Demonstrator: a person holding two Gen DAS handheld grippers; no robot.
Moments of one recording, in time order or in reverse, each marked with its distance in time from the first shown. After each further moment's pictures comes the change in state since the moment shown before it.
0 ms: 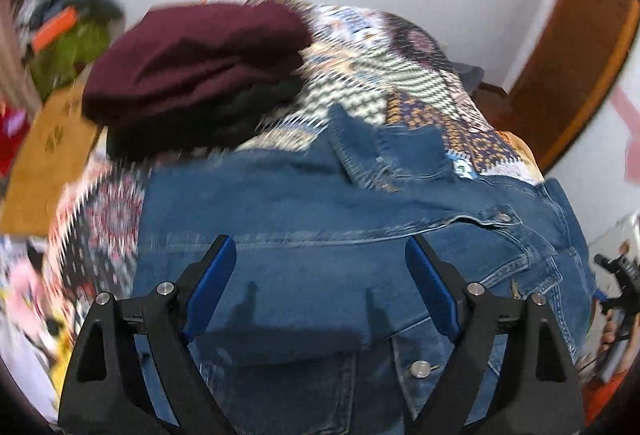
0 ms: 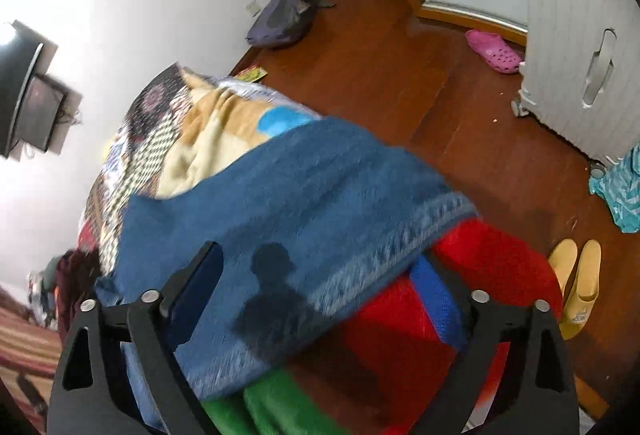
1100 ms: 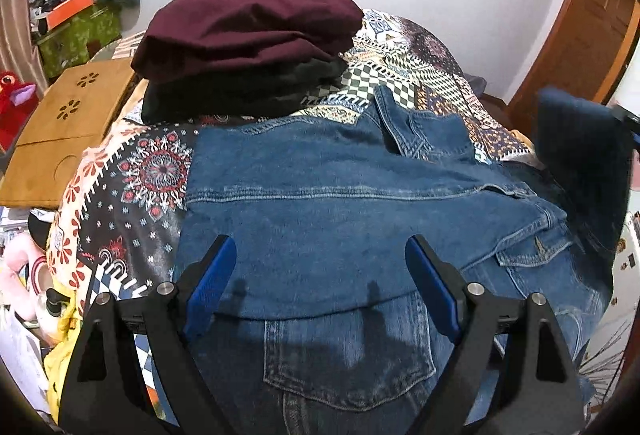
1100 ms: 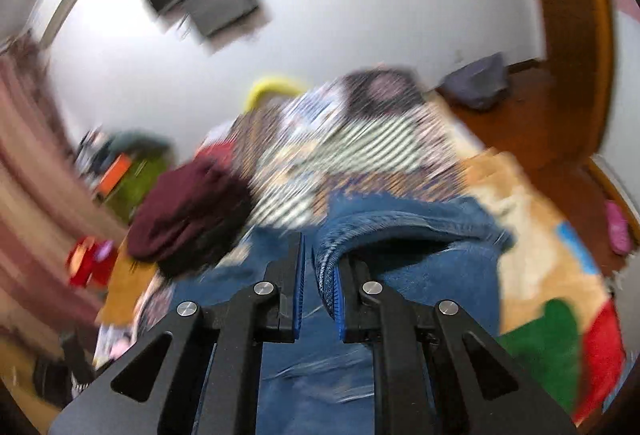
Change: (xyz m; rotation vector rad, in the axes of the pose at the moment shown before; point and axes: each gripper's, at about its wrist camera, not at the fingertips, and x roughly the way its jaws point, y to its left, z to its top) left arm -0.019 0.059 -0.047 -0.017 -0.036 -0.035; right arm -0.056 0.280 -0.111 -0.695 0.036 0.347
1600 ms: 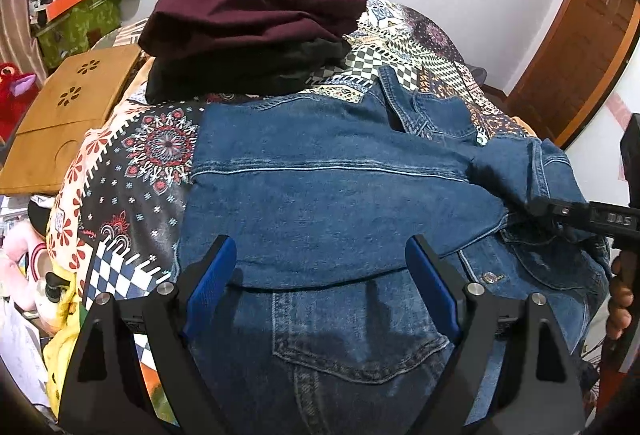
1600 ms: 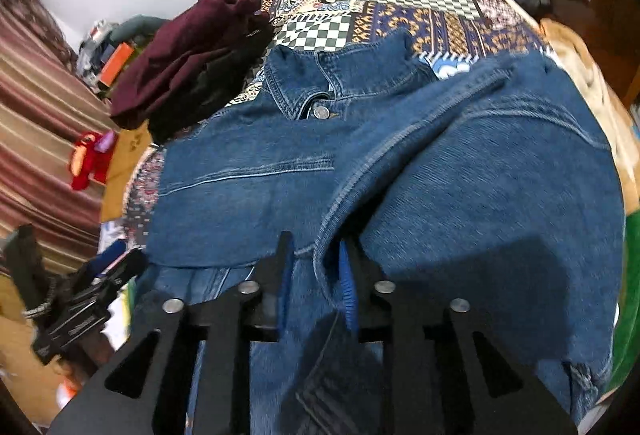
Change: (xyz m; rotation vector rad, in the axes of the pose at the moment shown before) left arm -0.001 0.003 -0.013 0.003 0.037 0.003; right arm 0.057 -0.013 -0.069 0.023 0.350 0.049
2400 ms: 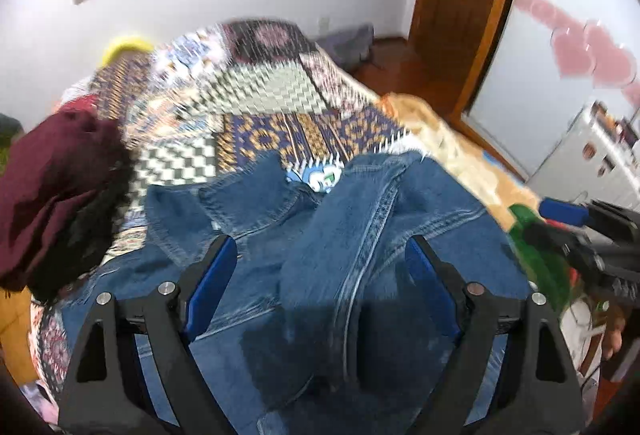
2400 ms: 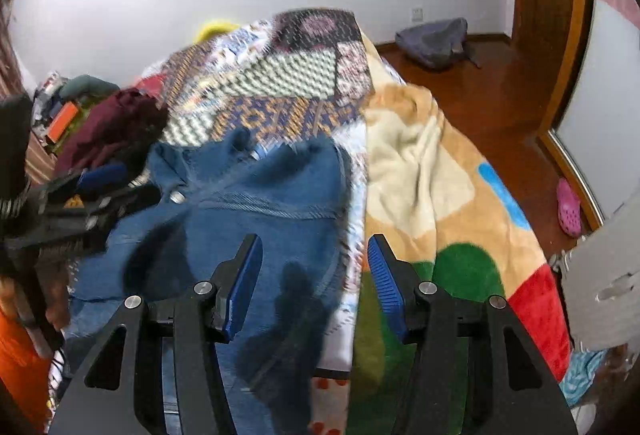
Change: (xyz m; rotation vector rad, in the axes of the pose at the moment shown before) left arm 0.071 -0.238 0.097 0.467 0.067 -0.167; right arm -0.058 -0.097 0.007 0.023 -0.227 -0.298
